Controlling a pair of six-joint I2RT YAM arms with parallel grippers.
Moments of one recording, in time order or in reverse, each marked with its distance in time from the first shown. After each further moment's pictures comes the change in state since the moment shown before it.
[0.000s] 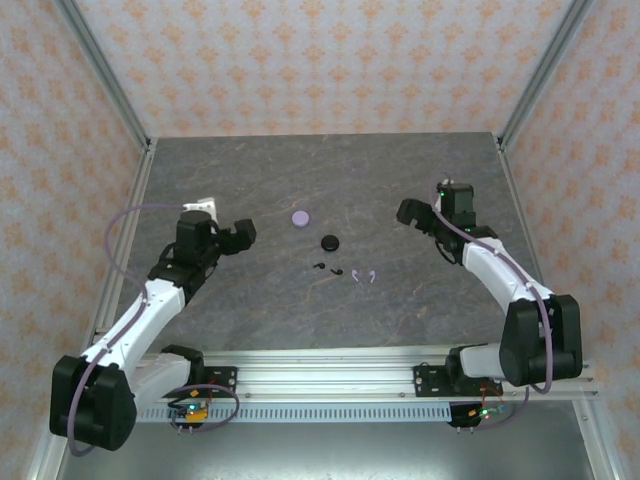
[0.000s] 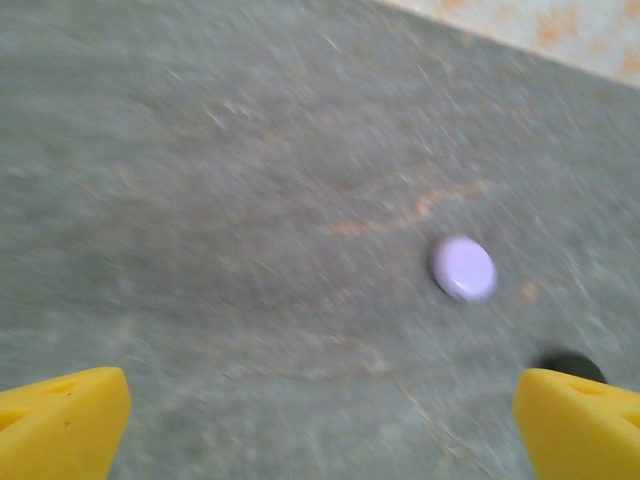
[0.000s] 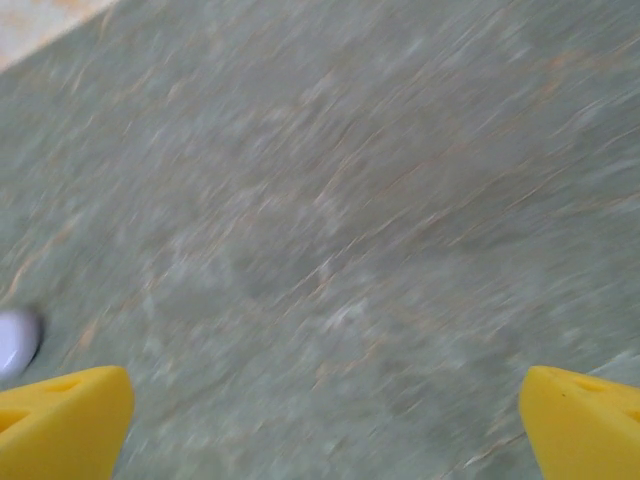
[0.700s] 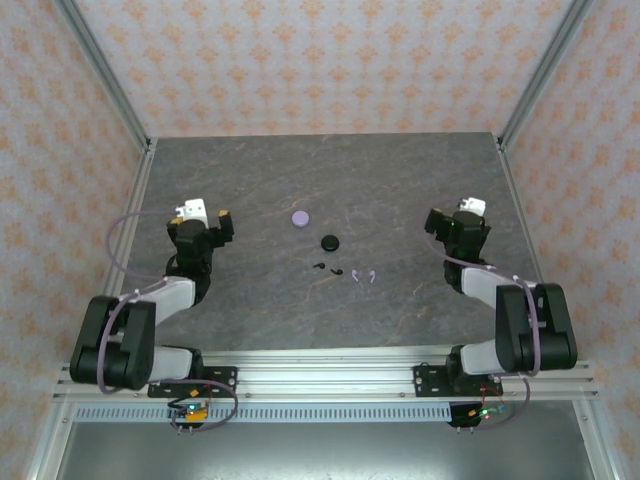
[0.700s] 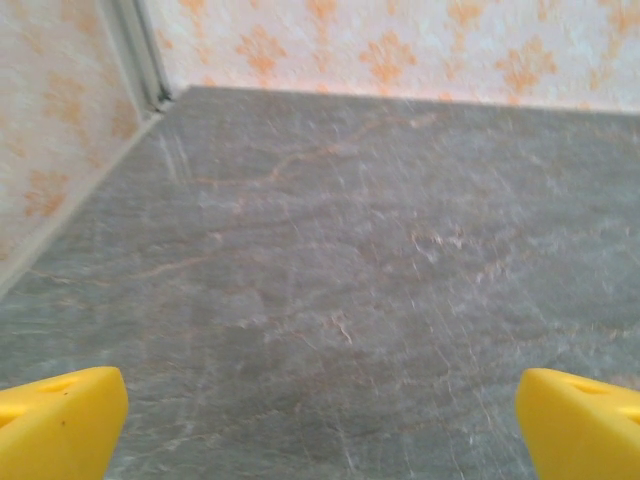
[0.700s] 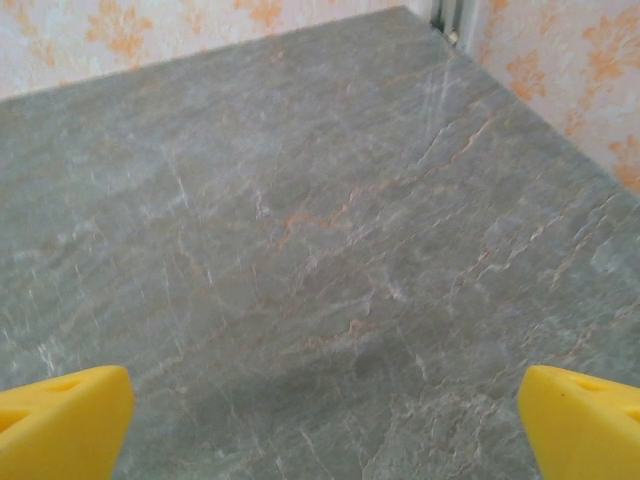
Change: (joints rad) left arm 0.134 0.258 -0.218 0.742 -0.320 0.307; right arm -0.107 0.040 -0.340 0.687 0.394 -0.221
